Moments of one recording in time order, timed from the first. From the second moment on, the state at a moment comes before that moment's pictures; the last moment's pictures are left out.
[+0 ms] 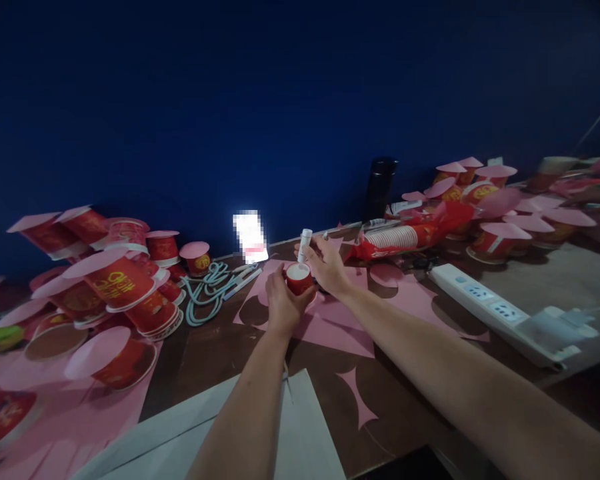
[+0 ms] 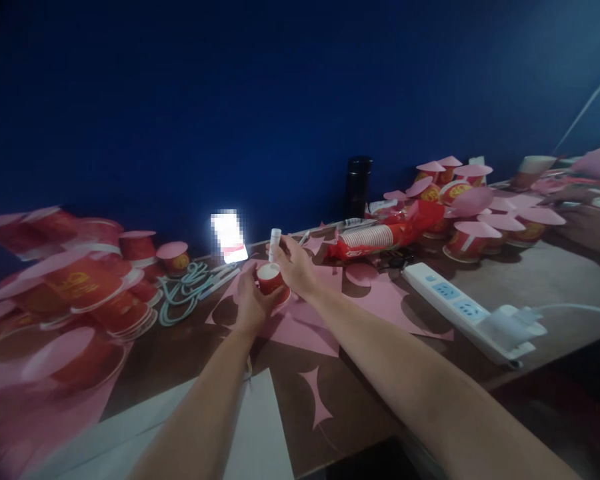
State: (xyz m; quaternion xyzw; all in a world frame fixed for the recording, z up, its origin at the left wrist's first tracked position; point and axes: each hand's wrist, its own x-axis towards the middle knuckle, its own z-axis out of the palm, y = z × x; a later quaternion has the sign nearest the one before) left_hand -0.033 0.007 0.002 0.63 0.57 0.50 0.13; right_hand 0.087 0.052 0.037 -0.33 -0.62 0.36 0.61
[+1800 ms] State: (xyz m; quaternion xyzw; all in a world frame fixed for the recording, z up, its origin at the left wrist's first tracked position) left_hand -0.038 0.005 0.003 0.67 0.55 0.49 0.12; right_hand 0.092 0.060 0.039 -0.33 -0.59 0.37 0.64
